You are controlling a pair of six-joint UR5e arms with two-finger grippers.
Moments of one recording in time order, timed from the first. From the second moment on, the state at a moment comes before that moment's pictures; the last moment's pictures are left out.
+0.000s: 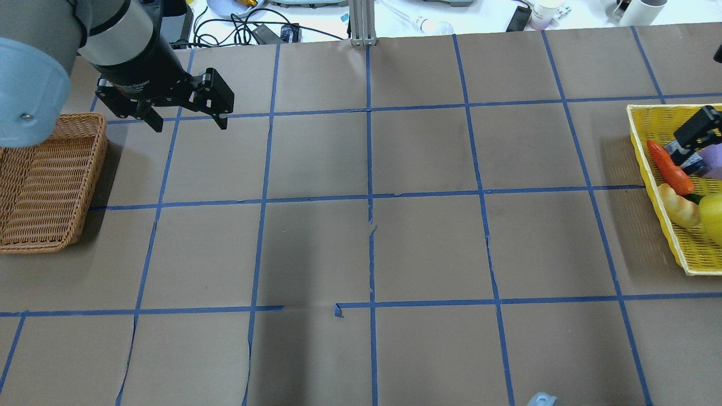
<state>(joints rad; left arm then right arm) -1.59 -1.55 -1.57 -1.49 1.59 -0.03 0.95 -1.45 1.65 -1.60 -1.58 -0.62</state>
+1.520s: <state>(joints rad) -1.59 -1.55 -1.57 -1.49 1.59 -0.03 0.68 -1.23 1.80 -1.94 -1.59 -0.87</state>
